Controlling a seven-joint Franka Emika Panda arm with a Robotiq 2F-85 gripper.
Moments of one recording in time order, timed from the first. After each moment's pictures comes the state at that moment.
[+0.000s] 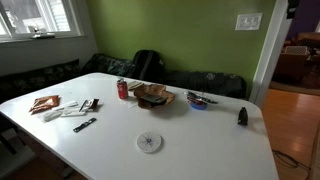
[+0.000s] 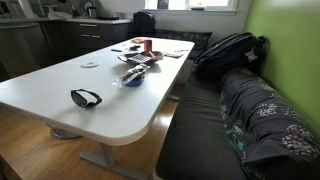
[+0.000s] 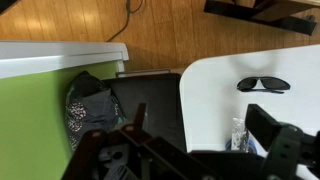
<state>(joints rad) -0.14 -0.49 -0.20 -2.24 -0.37 1.80 -0.47</state>
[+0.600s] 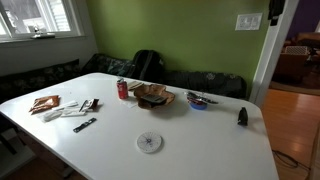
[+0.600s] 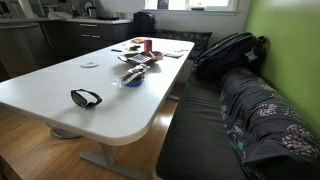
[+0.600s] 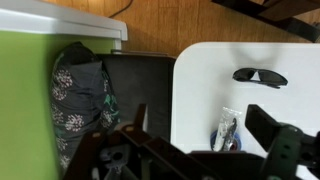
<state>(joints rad) -0.06 -0.41 -0.19 -2.24 -0.37 1.90 -0.54</state>
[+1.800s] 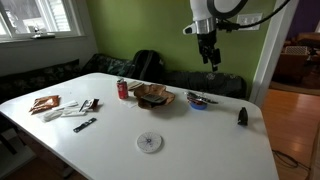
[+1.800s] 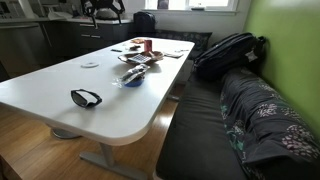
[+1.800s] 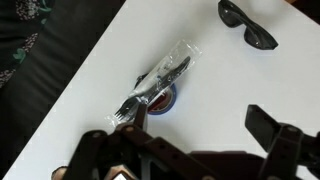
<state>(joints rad) 0.09 0.15 0.06 -2.04 -0.37 2.08 -0.68</state>
